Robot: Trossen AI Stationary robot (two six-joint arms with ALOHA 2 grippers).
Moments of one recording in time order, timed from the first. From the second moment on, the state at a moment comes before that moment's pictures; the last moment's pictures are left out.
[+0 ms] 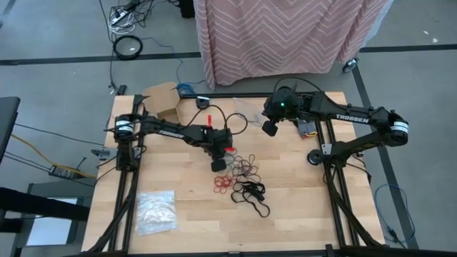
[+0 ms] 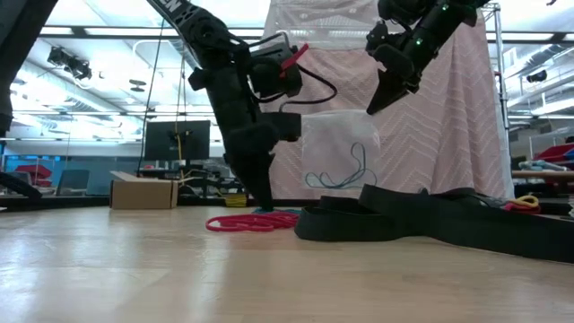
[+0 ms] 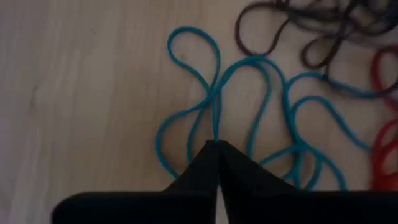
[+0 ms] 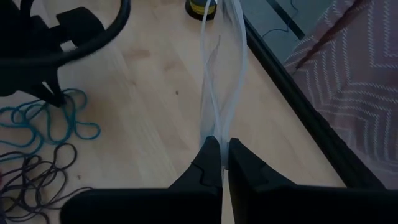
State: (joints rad) left arm 0.14 1.89 1.18 -0.43 0.06 -0.09; right arm -0.37 1.26 1.01 -0.54 0.18 0.00
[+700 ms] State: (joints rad) left arm 0.27 1.64 1.61 -0.55 0.08 0.06; right arm -0.34 1.26 1.01 -0.52 0.07 0.01
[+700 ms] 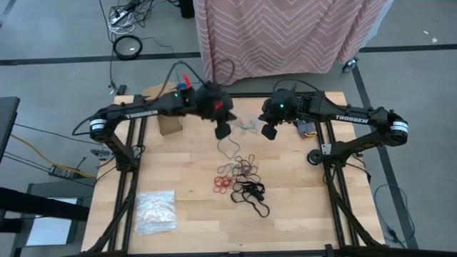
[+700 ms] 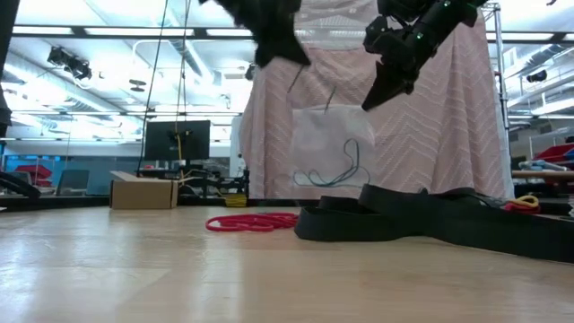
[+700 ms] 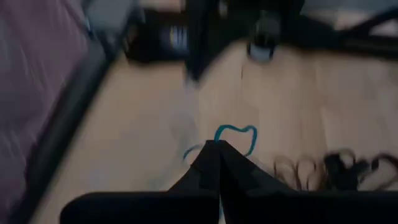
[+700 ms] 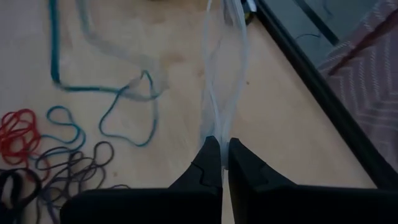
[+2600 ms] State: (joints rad) left arm 0.39 1.79 1.84 -0.59 0.04 0.29; right arm -0.28 1.26 1.01 -0.46 0.05 0.03
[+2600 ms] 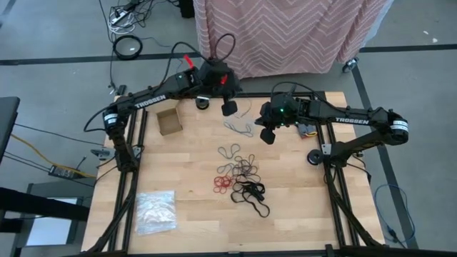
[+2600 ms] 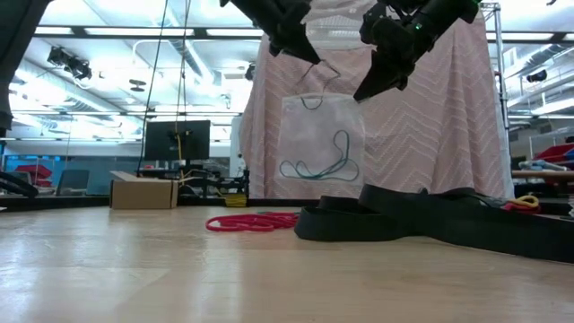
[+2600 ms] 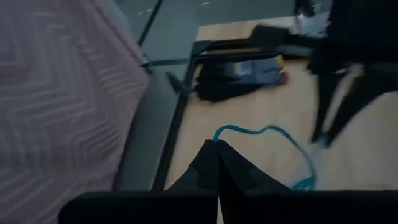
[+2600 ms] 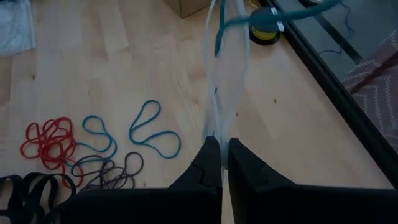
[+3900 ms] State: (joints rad) left arm 0.37 1.76 1.84 -0.79 -0.06 0.34; right arm -0.33 1.25 1.01 -0.36 0.03 0.09
